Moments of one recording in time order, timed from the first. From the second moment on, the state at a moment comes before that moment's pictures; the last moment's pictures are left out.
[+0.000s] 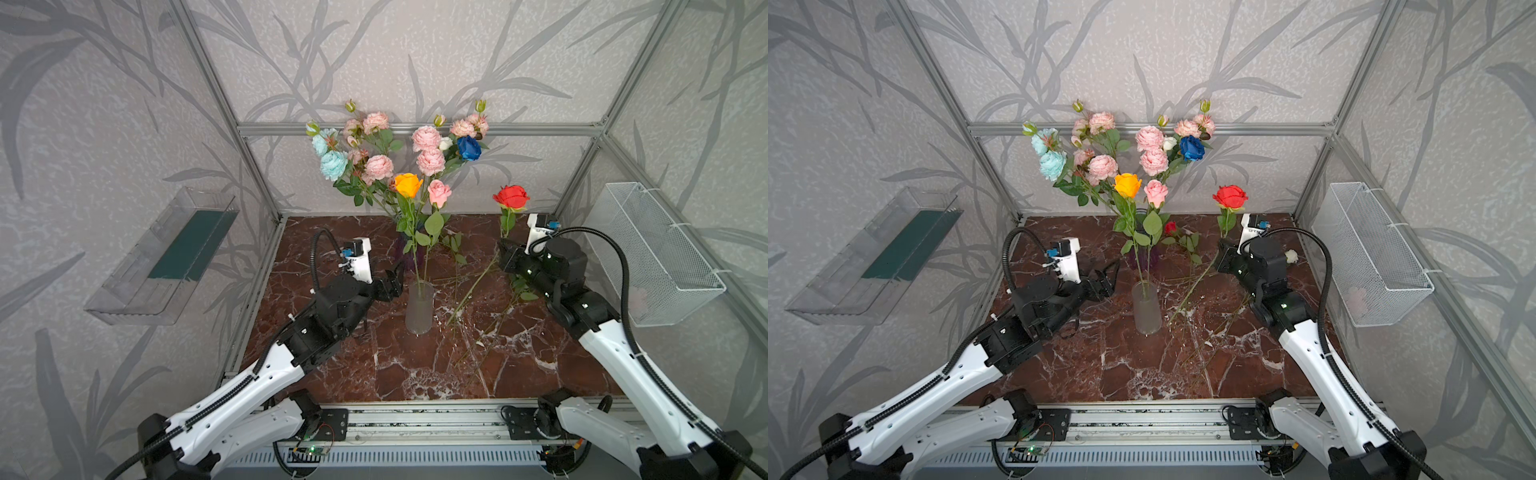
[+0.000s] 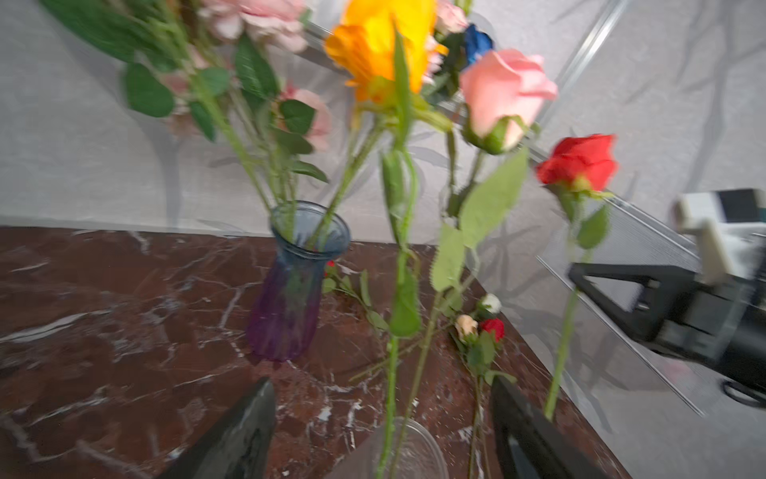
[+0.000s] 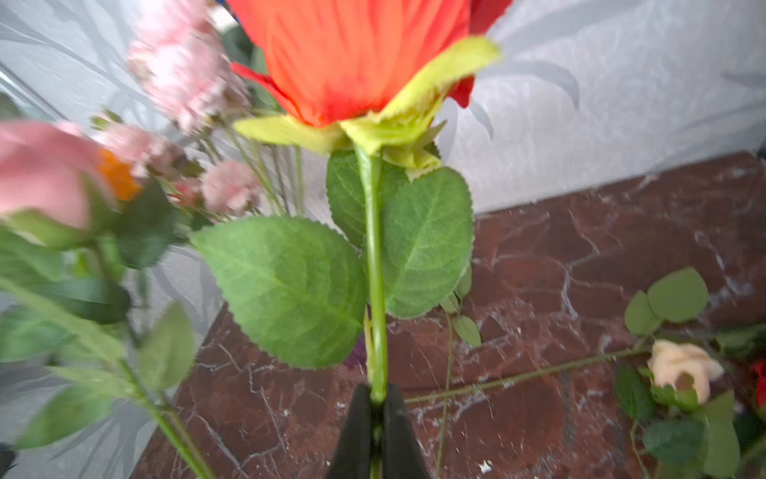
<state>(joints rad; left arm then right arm) -0.74 0.89 0.85 -0.07 -0.37 -0.48 0.37 1.00 1.04 -0.24 0.02 0.47</state>
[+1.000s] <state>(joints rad) -0.53 0.85 0.80 -0.09 -0.44 -0.71 0.83 1.25 1.23 0.18 0.35 -0.04</state>
